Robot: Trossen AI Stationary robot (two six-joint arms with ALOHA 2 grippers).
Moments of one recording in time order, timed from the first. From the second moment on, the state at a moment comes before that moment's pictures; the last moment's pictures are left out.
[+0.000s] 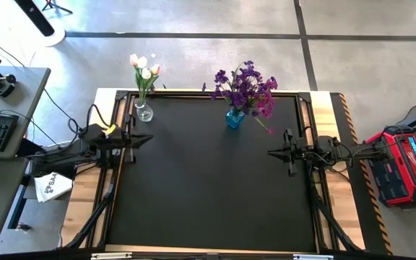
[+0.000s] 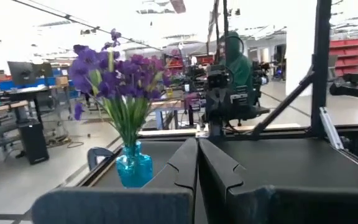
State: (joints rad) left arm 0.22 0.00 0.13 0.02 0.09 0.10; right arm 0.08 0.01 0.01 0.03 0.08 0.08
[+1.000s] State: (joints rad) left arm 0.22 0.01 0.01 0.13 0.16 0.03; right arm 0.08 0.01 0.01 0.03 0.07 0.08
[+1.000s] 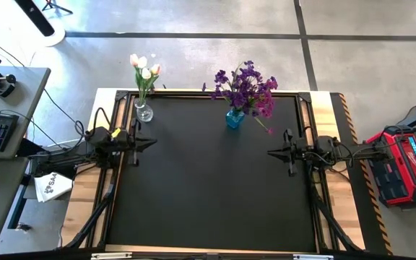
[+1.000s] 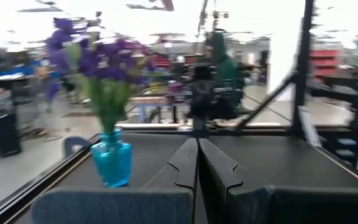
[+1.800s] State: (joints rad) left arm 0.10 0.01 0.01 0.02 -0.06 -0.08; right arm 0.08 0.01 0.01 0.03 0.07 0.08
